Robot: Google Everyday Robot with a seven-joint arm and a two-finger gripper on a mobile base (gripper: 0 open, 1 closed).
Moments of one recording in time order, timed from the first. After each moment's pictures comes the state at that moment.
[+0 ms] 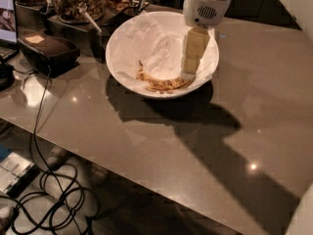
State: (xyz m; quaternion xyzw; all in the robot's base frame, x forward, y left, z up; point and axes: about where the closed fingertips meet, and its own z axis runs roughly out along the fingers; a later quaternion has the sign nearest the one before) arm 0.591 -0.086 0.955 -0.65 0.75 0.01 0.13
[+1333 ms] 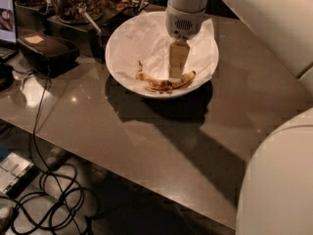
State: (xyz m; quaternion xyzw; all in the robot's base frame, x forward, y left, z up) arm 0.619 -0.071 0.915 -0.65 0.76 -0.02 0.07
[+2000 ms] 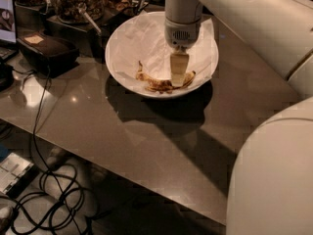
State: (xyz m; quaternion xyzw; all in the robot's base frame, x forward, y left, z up) arm 0.624 -0.075 0.886 -0.65 0.76 -0.04 0.04
